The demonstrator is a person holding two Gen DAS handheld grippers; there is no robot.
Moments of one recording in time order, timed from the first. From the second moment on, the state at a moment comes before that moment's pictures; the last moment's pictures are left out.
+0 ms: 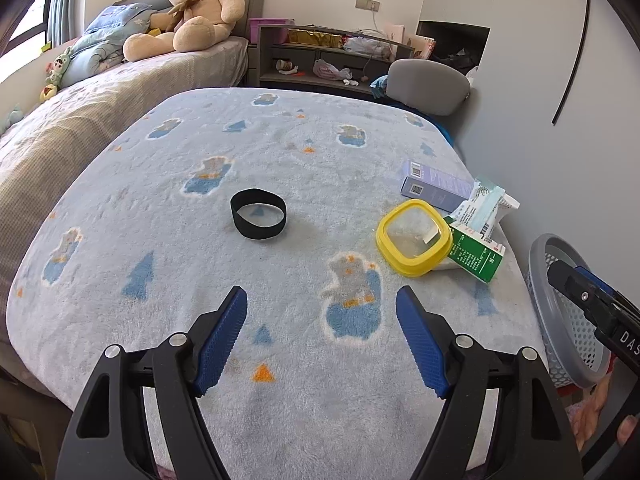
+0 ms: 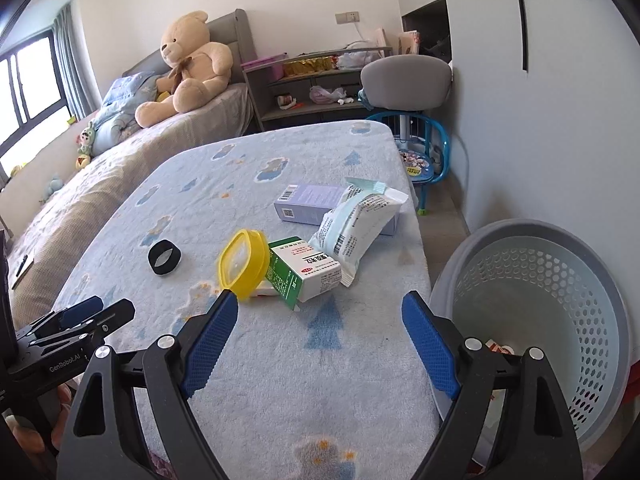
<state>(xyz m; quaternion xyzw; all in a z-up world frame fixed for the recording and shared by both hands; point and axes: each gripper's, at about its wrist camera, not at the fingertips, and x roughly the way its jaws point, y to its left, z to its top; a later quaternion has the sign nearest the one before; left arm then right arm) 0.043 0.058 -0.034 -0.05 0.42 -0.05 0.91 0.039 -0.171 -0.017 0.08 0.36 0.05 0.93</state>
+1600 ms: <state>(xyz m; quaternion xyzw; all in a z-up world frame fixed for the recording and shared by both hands) 0.066 0.084 -0.063 -0.07 0.44 -0.04 0.90 0.117 -0.127 -0.048 0.03 0.41 0.07 0.91</state>
